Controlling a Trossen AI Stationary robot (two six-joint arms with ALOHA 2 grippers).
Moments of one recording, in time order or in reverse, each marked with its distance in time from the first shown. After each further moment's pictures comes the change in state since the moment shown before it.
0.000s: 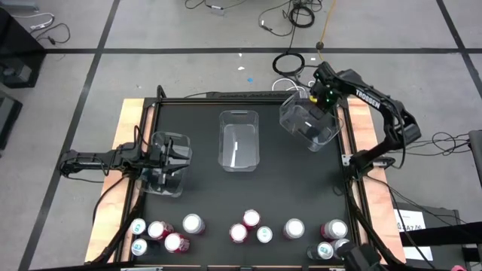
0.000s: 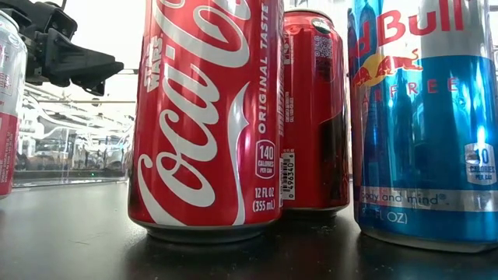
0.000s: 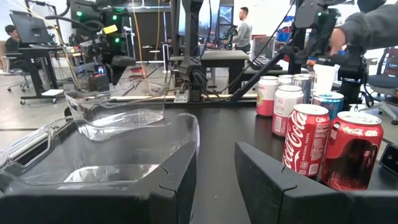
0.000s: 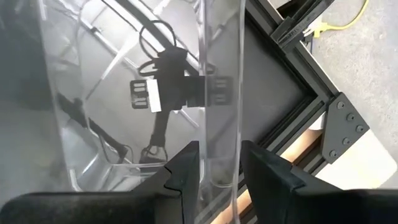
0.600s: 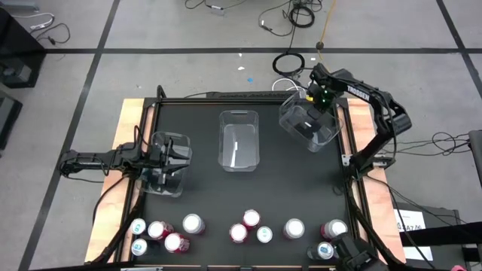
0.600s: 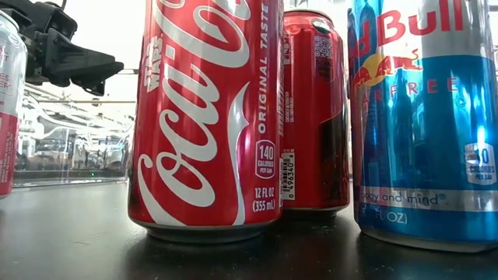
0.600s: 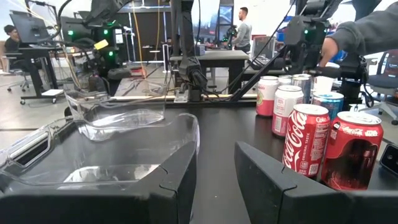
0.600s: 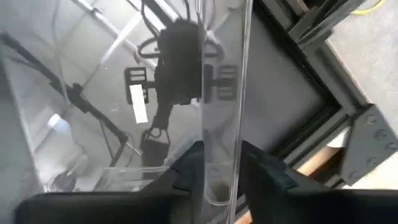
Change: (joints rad) left arm 0.000 0.000 0.000 0.000 0.000 0.000; right arm -0.031 0.141 0.001 0.053 -0.019 -0.028
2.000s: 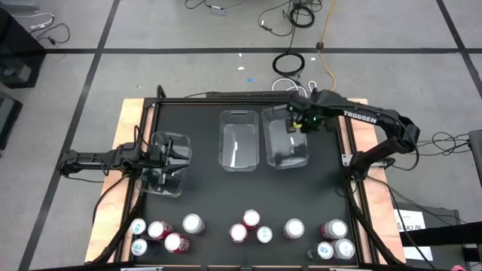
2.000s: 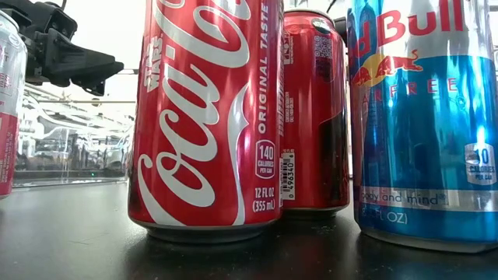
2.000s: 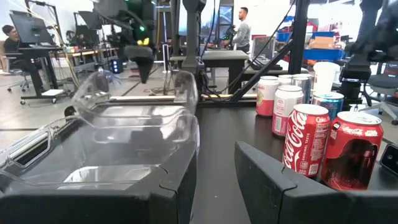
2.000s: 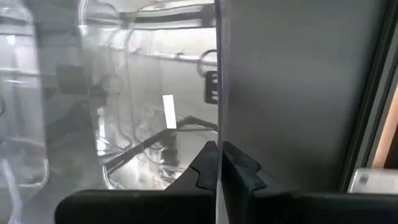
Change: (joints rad) left arm 0.000 0.000 0.000 0.000 0.000 0.000; right arm 0.600 -0.180 0.046 -0.248 -0.001 1.344
